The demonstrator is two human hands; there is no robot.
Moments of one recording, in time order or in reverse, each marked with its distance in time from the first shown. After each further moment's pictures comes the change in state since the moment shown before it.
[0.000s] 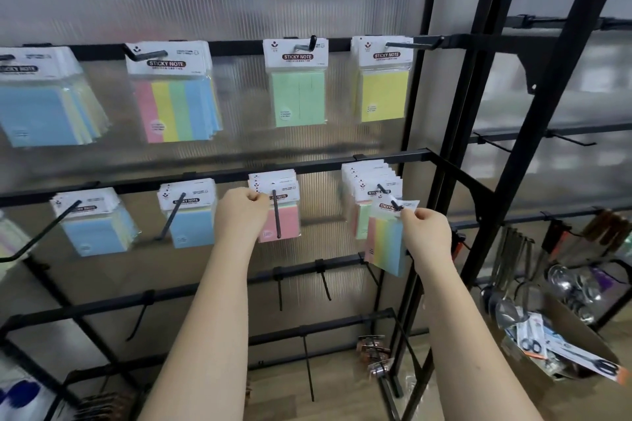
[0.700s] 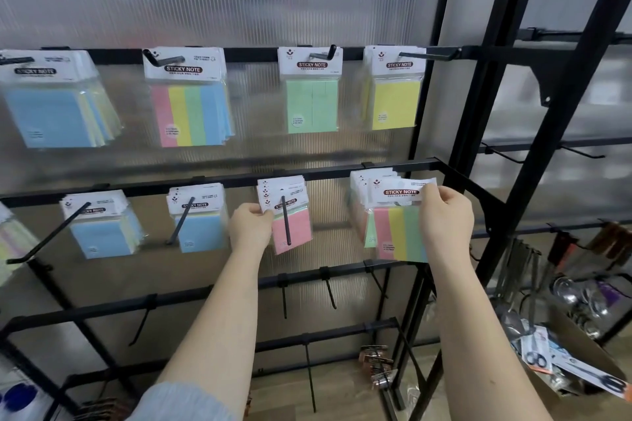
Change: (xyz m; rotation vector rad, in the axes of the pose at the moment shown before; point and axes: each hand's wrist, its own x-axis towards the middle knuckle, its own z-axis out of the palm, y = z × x) left_hand 0.029 -0.032 0.033 -0.204 -0.004 -0.203; right_hand -0.010 -0.042 -0.008 0.081 0.132 -0.138
